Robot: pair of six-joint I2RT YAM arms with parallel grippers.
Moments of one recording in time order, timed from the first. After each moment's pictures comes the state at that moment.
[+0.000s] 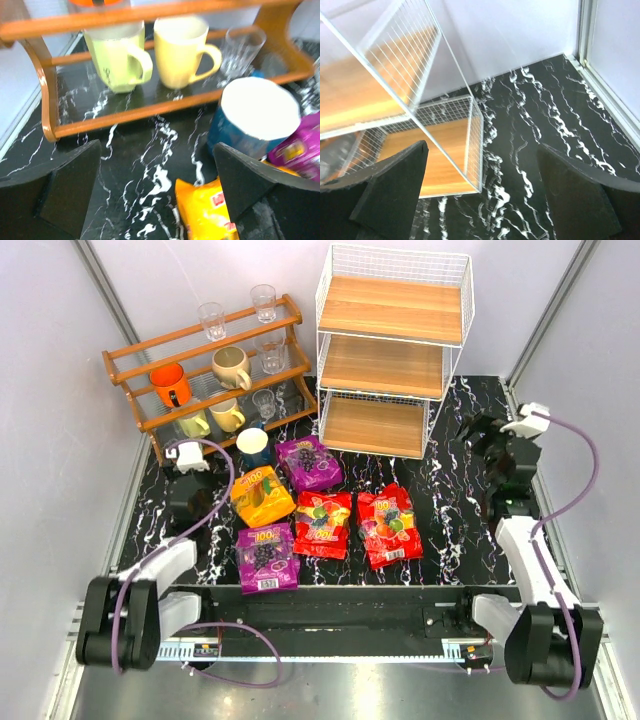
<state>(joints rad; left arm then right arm) -0.06 1.16 0.27 0.78 -0.19 -0.03 -0.08 1.05 0.61 0.42 0.05 0.28</state>
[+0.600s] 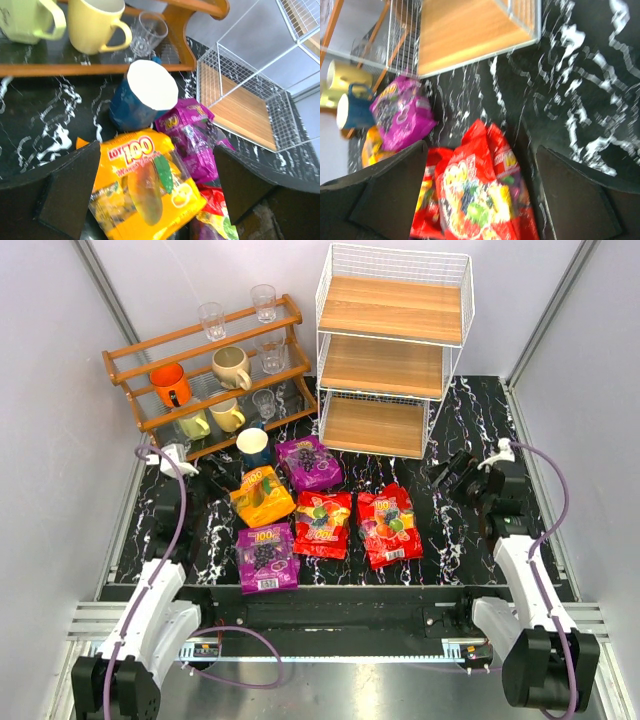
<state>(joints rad) -0.07 0.73 0.39 0.20 0.05 -0.52 -0.08 0.91 0.57 -0.11 -0.30 0.59</state>
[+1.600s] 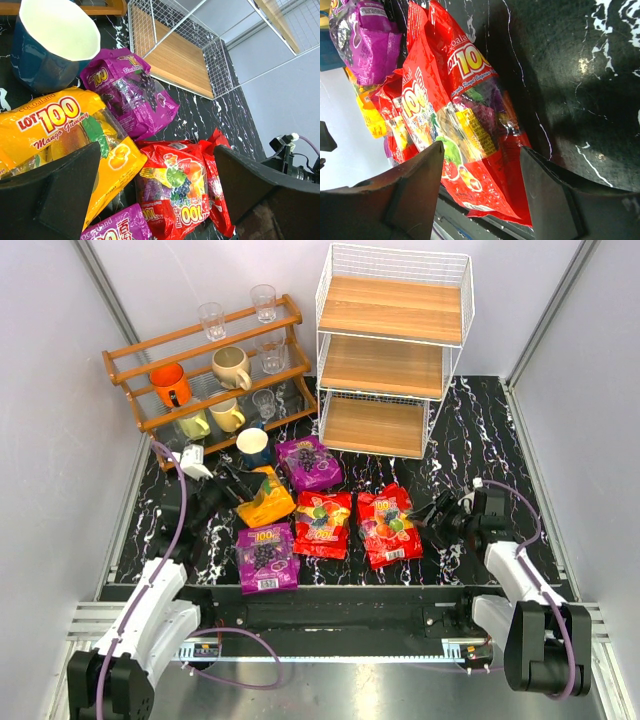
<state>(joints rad) -0.13 0.73 0.38 0.17 0.34 -0.68 -0.08 0.97 0.33 -0.17 -0.58 0.74</state>
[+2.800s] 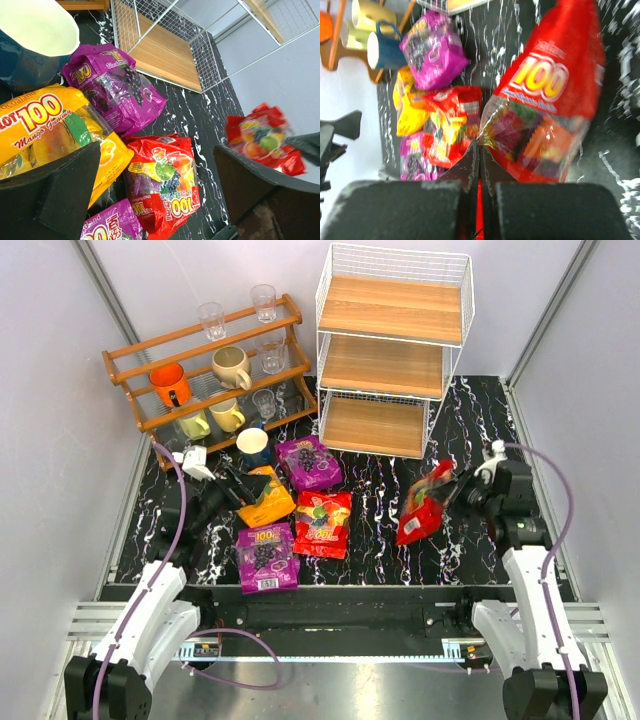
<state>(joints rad) -0.16 0.70 0.38 0.16 0.37 -0.69 -0.04 0.77 0.64 -0.49 -0.53 0.63</state>
